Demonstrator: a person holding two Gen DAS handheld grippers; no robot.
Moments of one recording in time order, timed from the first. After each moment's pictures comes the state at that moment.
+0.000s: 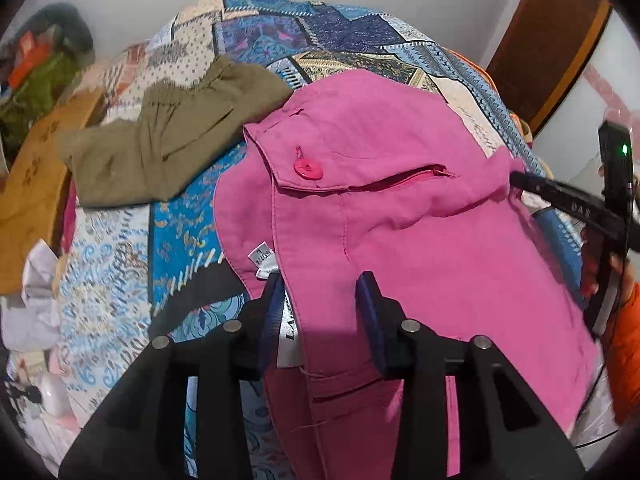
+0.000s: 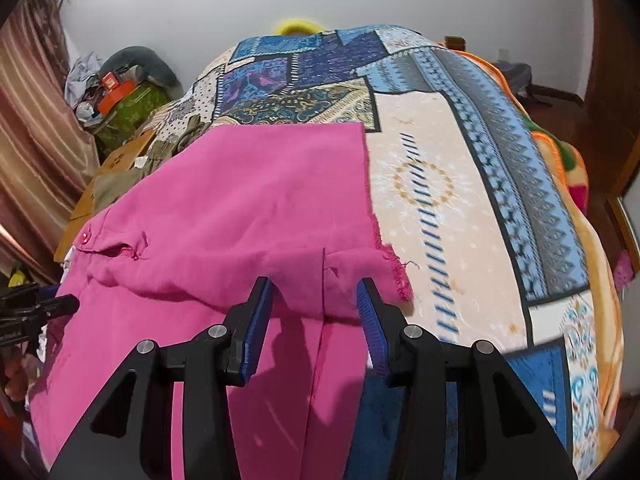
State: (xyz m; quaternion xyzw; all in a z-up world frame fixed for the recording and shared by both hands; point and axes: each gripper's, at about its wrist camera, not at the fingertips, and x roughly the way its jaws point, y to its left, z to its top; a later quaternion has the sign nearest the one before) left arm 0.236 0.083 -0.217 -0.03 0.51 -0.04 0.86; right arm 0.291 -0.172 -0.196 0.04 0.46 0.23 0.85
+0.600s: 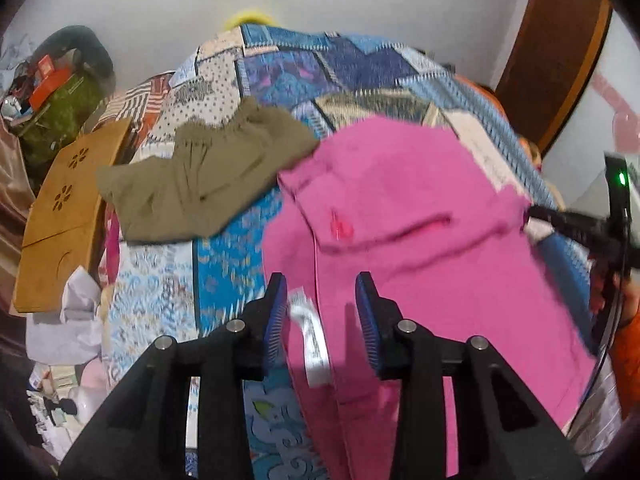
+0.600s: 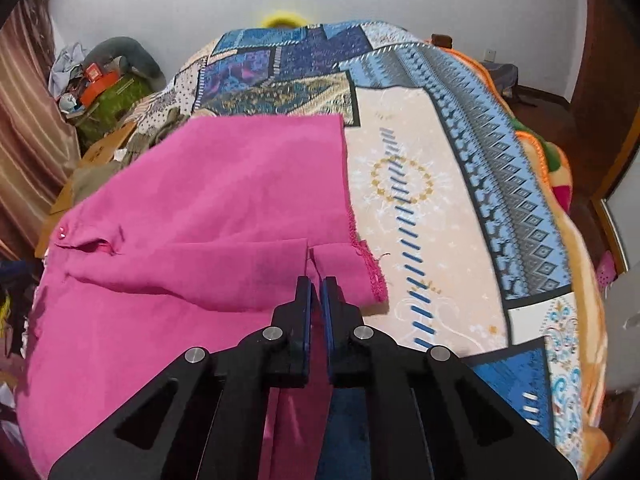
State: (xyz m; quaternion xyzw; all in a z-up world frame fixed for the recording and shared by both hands) left arm 0.243 0.103 -0.168 -0.02 0.48 -0.01 0.88; right arm 0.287 -0.185 -0.187 0.02 0.48 0.20 0.86
